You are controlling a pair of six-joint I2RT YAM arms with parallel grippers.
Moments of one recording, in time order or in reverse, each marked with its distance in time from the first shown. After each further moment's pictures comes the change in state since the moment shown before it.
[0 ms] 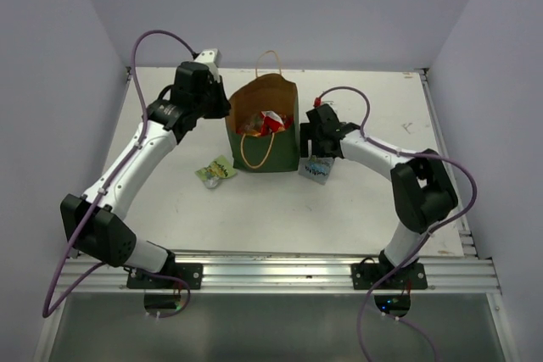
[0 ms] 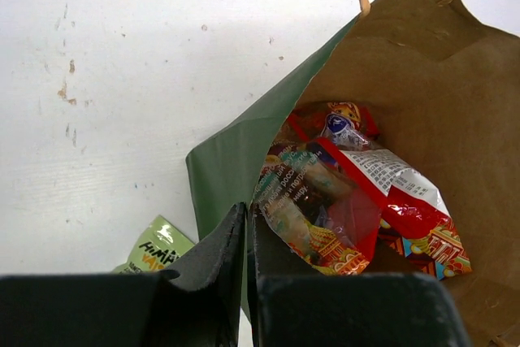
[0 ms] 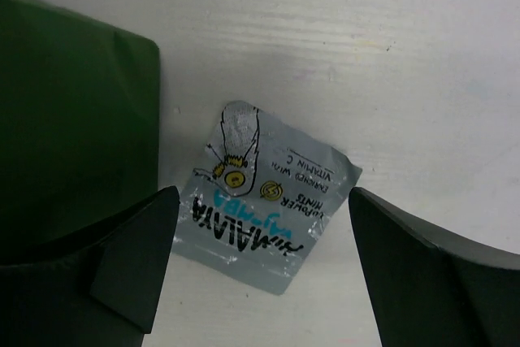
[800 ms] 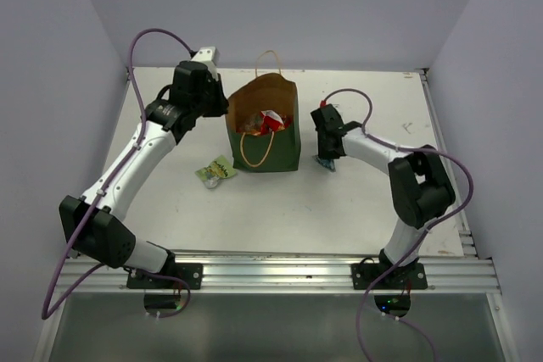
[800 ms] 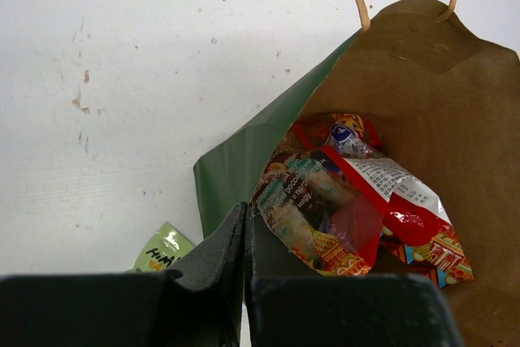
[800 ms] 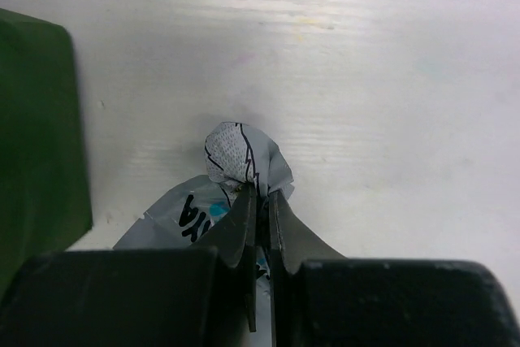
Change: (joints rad) left arm 0.000 -0.014 0.001 0.013 -0.034 0.001; right arm -0.052 0.052 -0.012 -0.004 -0.006 -0.013
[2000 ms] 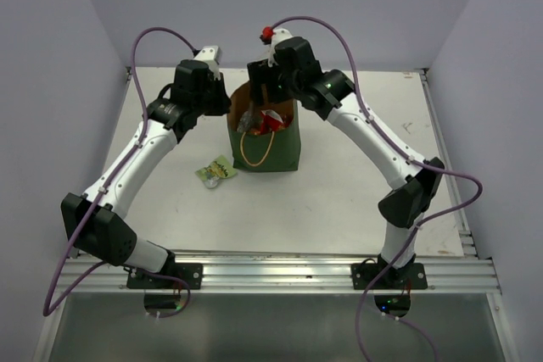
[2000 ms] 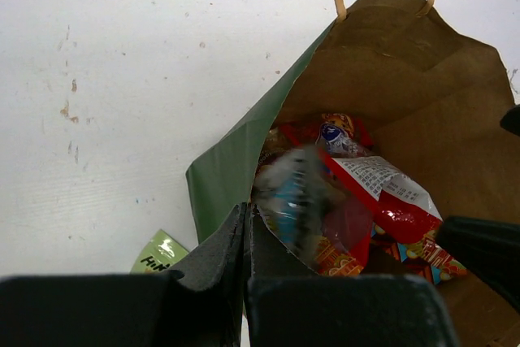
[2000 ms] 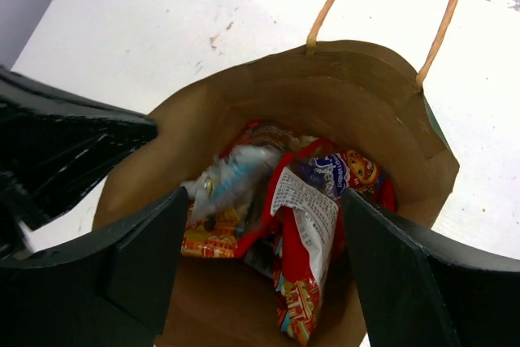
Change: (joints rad) left arm 0.000 0.016 0.008 0.019 0.029 0.017; right arm 0.249 0.083 0.922 -0.312 -0.184 -0.151
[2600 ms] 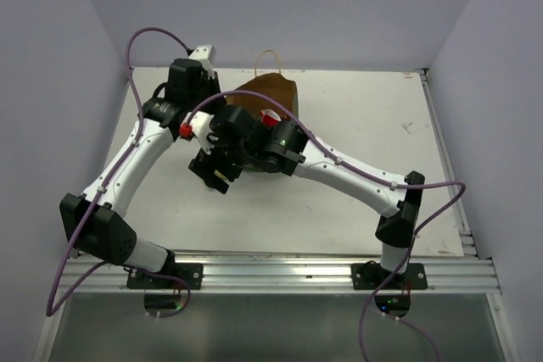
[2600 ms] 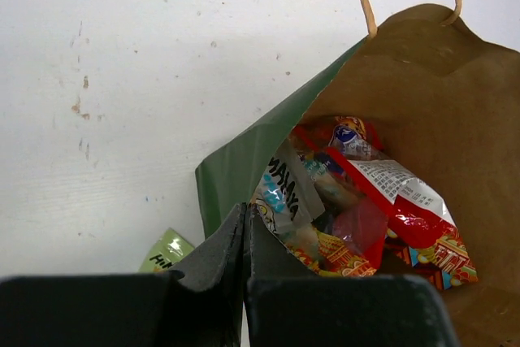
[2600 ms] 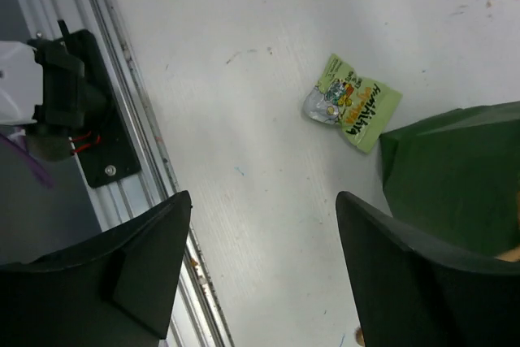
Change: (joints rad) left arm 0.027 -0.001 -0.004 -0.003 0.025 0.005; right arm 0.426 -0.014 -0.020 -0.133 -0.170 -0.267
